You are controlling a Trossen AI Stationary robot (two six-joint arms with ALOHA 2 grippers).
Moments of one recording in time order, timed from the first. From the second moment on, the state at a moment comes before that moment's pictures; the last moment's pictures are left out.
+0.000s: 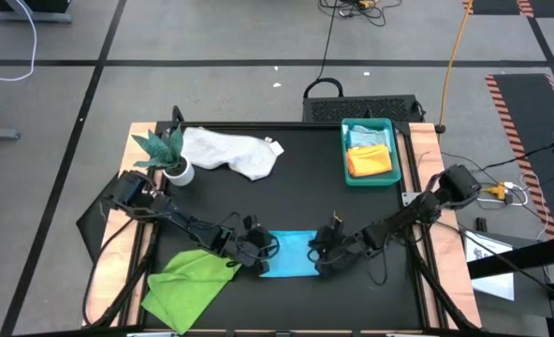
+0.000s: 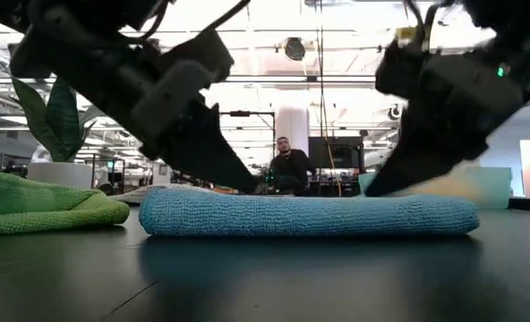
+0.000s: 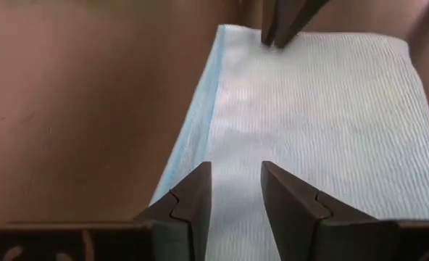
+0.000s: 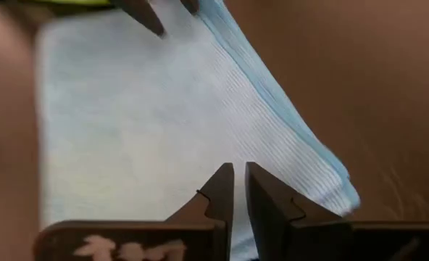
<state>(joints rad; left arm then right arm) -0.41 1.87 0.86 0.29 -0.49 -0.42 0.50 1.69 0.66 0.17 0.50 0.76</state>
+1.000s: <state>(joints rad) -0.50 1.88 0.86 0.30 -0.46 -0.61 0.38 1.67 0.66 0.02 0.55 0.67</state>
